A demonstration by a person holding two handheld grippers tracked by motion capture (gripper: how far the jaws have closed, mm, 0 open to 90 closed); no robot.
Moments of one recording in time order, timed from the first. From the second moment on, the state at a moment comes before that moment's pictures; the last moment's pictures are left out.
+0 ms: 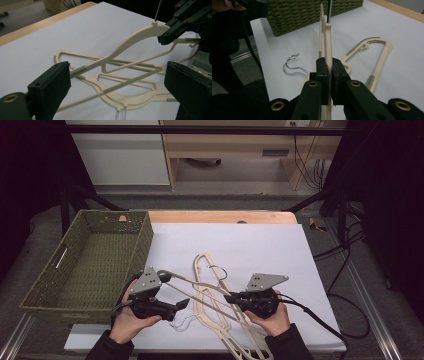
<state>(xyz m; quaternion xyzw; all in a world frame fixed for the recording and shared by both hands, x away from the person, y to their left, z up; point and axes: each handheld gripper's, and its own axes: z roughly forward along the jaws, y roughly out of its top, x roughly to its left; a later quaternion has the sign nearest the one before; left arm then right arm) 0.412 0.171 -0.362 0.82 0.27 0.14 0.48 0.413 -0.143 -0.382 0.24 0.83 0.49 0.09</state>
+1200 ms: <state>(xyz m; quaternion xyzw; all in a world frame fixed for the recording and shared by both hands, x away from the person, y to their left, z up) 0.424 0.126 -0.383 0.89 0.19 0.07 0.40 0.410 -0.133 -0.387 0.22 0.84 0.47 0.14</state>
